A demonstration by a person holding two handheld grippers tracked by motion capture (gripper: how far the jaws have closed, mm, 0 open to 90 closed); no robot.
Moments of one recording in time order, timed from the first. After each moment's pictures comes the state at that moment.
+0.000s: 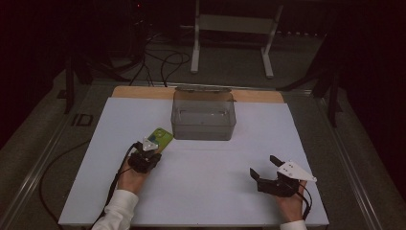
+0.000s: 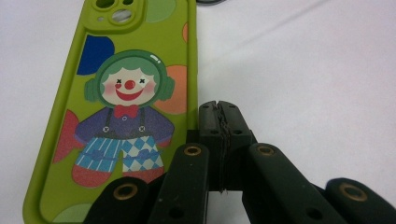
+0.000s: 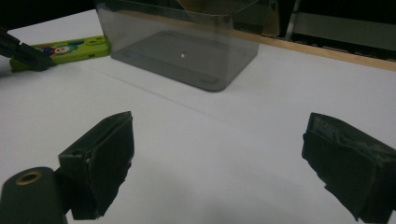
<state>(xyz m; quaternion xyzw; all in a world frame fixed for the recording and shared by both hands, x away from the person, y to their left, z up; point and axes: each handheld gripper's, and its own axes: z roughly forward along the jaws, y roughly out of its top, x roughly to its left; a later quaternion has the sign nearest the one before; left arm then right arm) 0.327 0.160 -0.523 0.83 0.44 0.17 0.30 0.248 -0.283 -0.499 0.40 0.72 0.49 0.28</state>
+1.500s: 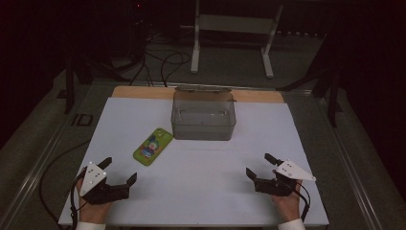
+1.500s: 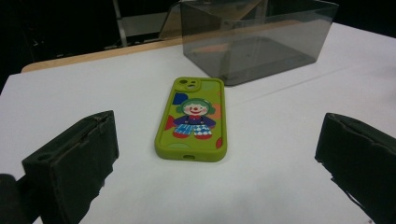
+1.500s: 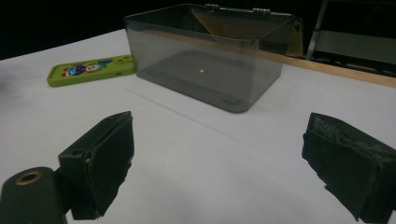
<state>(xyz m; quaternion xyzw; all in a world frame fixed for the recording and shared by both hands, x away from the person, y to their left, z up) 0.217 0.247 -0.490 0.71 0.42 0.29 0.49 0.250 -0.276 -0.496 0.37 0.72 0.53 0.26</state>
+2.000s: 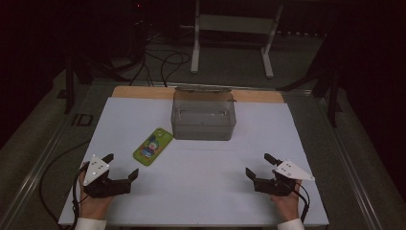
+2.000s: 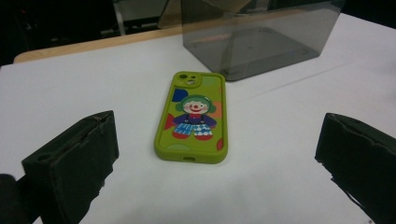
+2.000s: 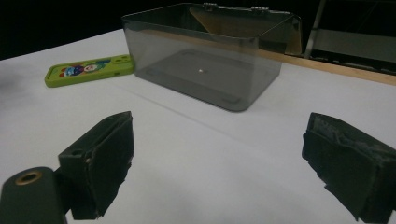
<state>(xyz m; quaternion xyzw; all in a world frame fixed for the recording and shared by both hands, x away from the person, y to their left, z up) 0.232 0.242 -0.478 0.72 0.43 0.27 0.46 0.251 -0.274 -0.498 0.37 0.72 0.53 0.26</state>
